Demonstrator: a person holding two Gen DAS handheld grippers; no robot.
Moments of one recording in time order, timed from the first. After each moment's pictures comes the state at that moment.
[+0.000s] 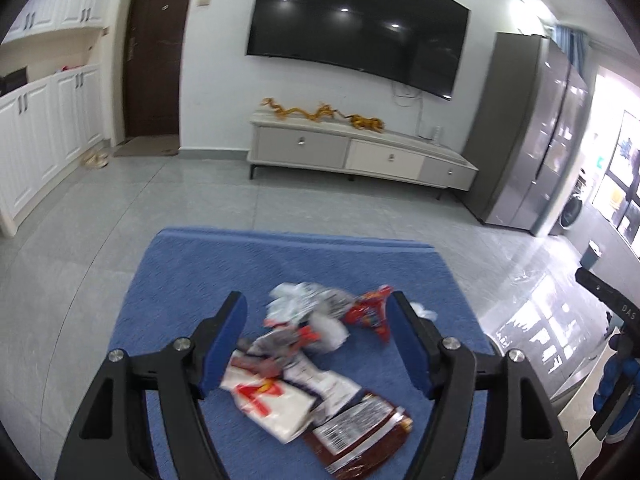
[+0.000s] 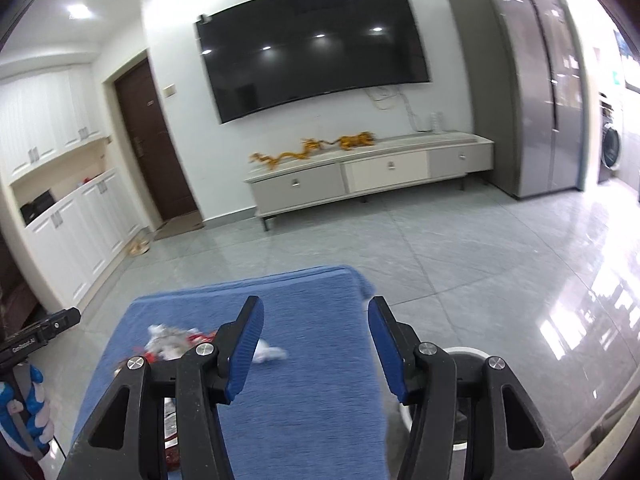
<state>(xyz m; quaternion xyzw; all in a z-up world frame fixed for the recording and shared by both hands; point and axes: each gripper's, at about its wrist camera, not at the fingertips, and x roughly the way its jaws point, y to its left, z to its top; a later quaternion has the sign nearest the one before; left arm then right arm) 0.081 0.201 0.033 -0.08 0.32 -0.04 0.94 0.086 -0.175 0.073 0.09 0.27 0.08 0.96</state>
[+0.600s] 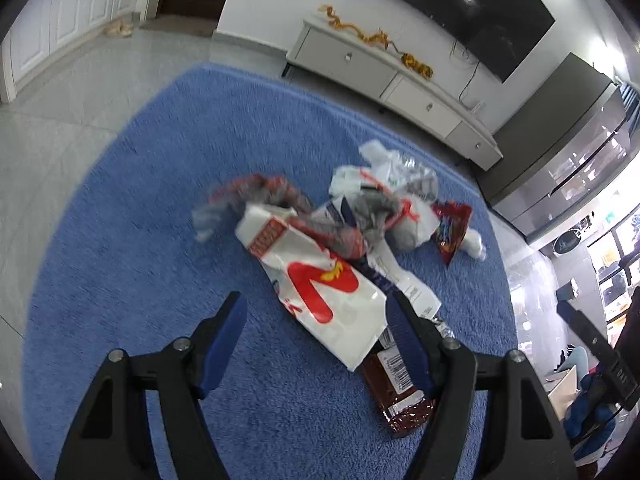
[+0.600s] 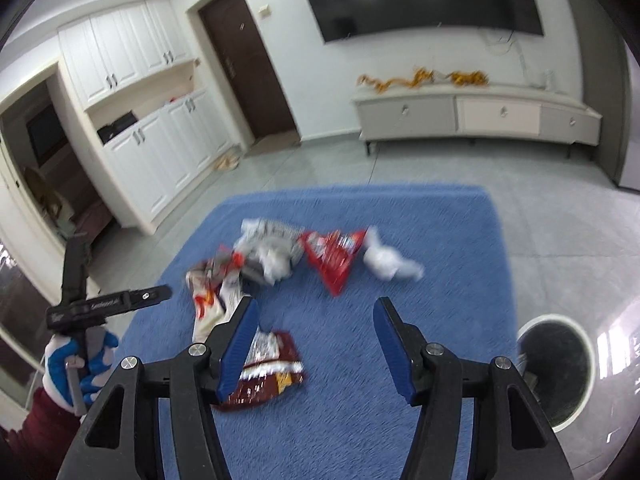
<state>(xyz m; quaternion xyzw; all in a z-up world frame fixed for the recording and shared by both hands) 0.084 0.260 -0.107 -0.22 0.46 -0.04 0.86 0.108 -0.078 -0.005 0.05 0.38 0.27 0.88</state>
